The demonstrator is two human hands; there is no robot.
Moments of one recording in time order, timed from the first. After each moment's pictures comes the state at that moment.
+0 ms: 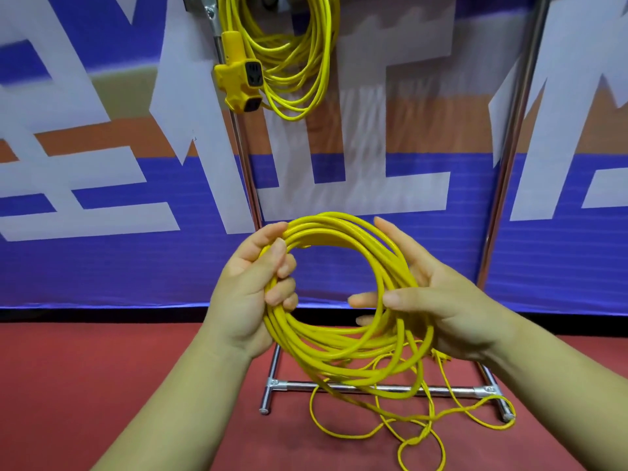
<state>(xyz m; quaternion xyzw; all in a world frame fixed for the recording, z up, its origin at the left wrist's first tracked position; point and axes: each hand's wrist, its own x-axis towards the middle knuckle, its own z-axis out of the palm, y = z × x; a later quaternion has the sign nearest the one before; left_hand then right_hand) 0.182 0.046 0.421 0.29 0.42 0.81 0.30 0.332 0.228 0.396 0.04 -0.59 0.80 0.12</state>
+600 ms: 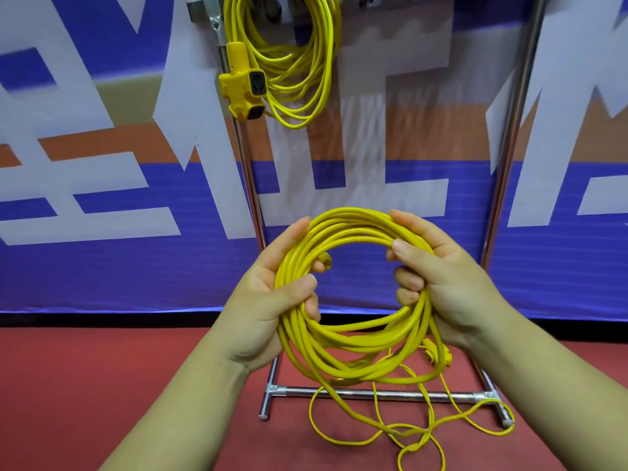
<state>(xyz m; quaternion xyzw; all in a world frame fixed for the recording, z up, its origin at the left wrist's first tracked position) 0.180 0.043 0.409 0.41 0.42 0.73 0.35 0.323 0.219 0.417 -0.05 -0.53 0.80 0.28</state>
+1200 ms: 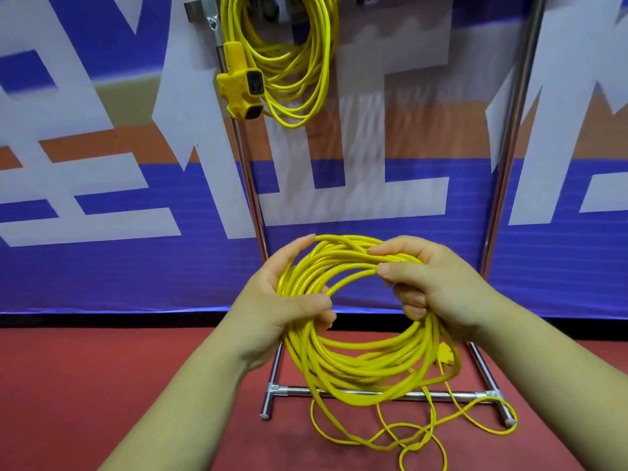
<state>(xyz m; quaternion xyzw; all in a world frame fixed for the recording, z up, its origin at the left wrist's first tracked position) 0.181 0.047 0.409 0.36 0.56 0.67 0.33 0.321 0.232 0.416 -0.10 -0.65 0.73 0.19</state>
